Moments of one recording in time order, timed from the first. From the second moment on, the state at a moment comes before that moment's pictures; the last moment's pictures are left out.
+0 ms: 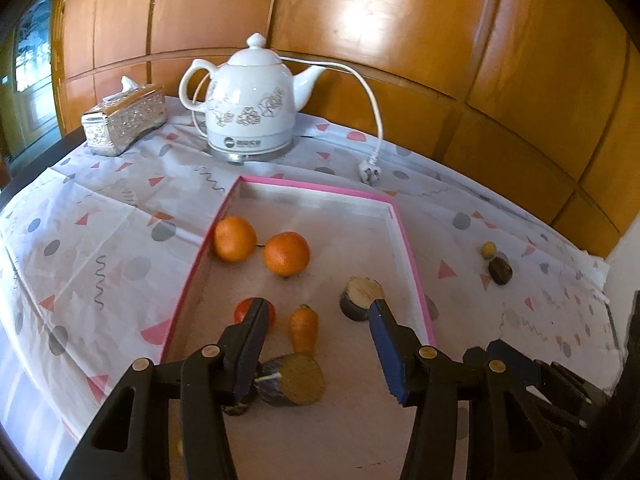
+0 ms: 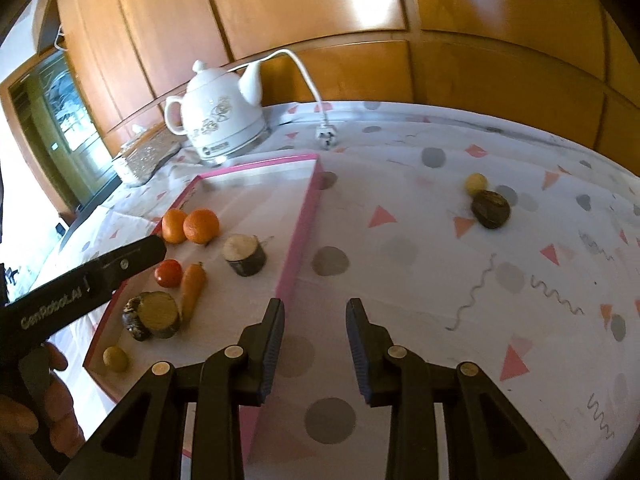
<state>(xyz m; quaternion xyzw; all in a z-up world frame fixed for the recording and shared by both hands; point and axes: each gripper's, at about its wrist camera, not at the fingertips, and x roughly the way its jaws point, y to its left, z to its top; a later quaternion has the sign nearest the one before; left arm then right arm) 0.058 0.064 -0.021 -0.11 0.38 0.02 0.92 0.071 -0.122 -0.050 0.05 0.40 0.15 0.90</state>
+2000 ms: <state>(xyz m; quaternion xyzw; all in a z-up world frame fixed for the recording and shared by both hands) 0.124 -0.075 -0.040 -0.02 0.43 -0.09 0.90 0.119 -0.253 -0.069 0.08 0.41 -0.01 0.91</state>
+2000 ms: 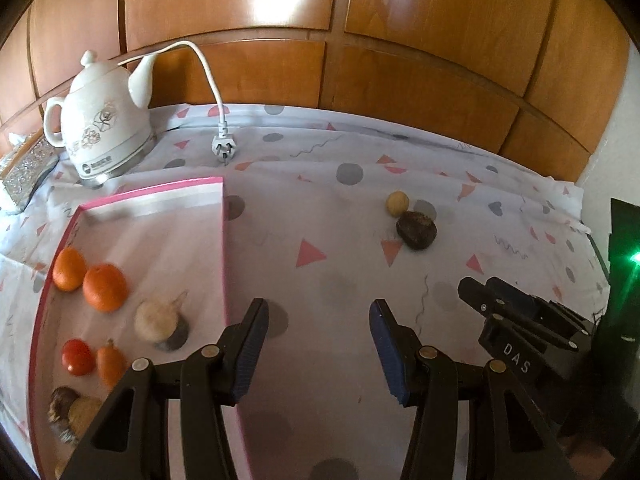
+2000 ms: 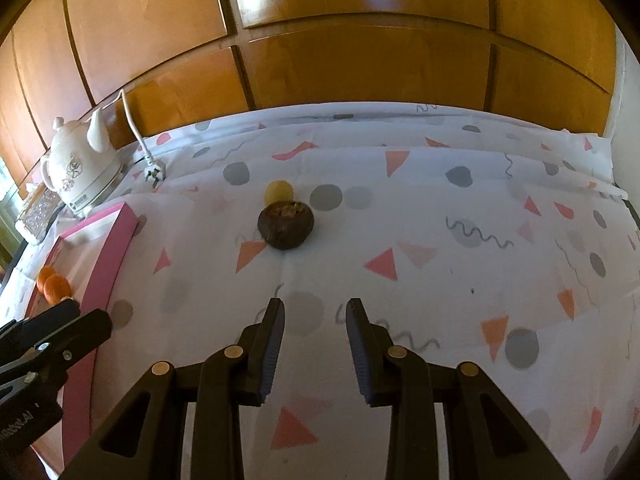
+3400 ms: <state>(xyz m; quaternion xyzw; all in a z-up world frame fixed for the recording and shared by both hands) 0.195 -0.103 -0.071 -0.02 0.45 -0.07 0.89 0.181 -0.258 -0.083 0.06 0.41 -0.01 0.91</state>
